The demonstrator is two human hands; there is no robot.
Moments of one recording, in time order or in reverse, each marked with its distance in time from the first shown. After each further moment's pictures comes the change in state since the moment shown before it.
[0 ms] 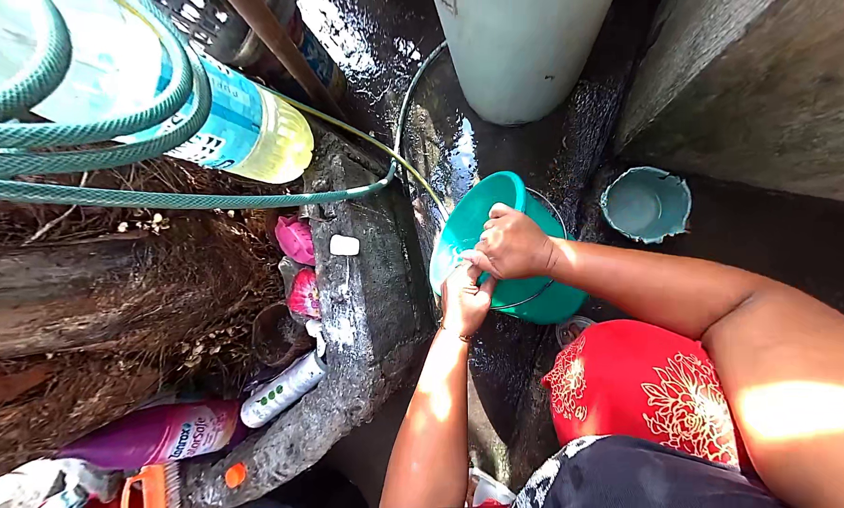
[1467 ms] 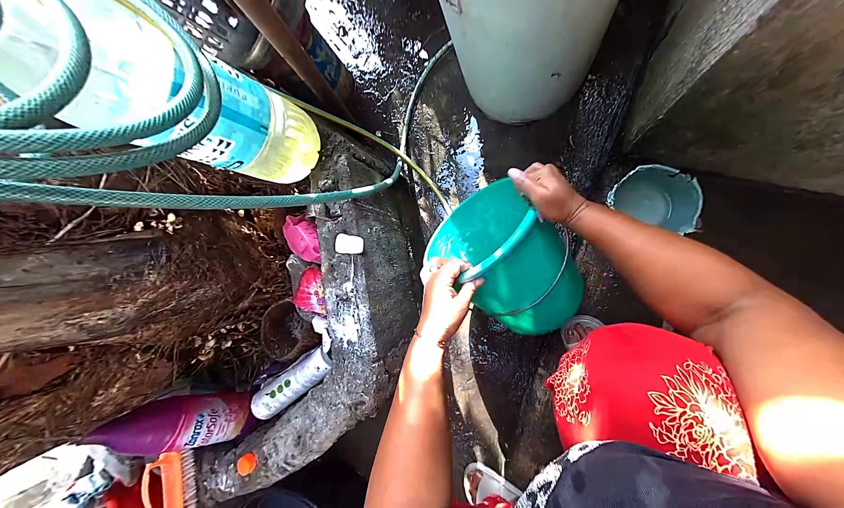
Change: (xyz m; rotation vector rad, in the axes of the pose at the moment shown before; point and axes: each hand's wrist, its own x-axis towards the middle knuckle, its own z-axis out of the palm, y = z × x) left_hand 0.001 0.013 -0.038 0.075 -0.098 -0.053; right_hand -0.013 0.078 -0.017 0.464 0.041 0.599
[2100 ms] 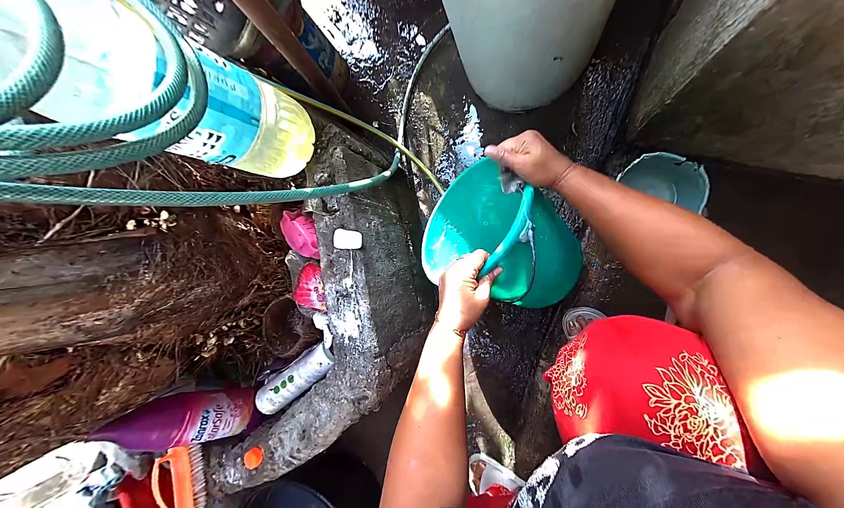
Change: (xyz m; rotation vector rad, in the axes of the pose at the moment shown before) left_hand 0.005 -0.001 0.021 0.027 -0.034 0.009; right_hand 0.044 -0.002 -0.001 0.171 -0.047 -0.078
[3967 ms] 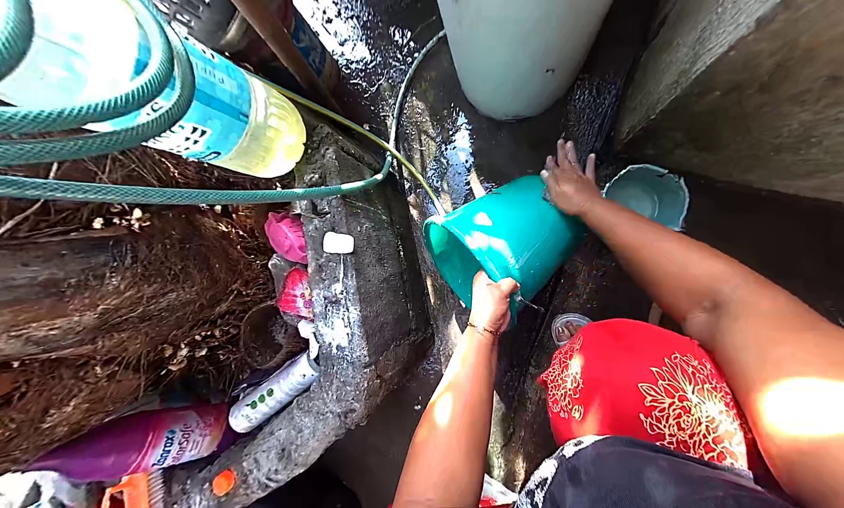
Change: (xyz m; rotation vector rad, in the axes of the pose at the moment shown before) left_hand 0.005 0.044 0.057 -0.969 0.168 -0.644; right_hand -0.075 0.071 -0.018 -0.641 -0.034 0.498
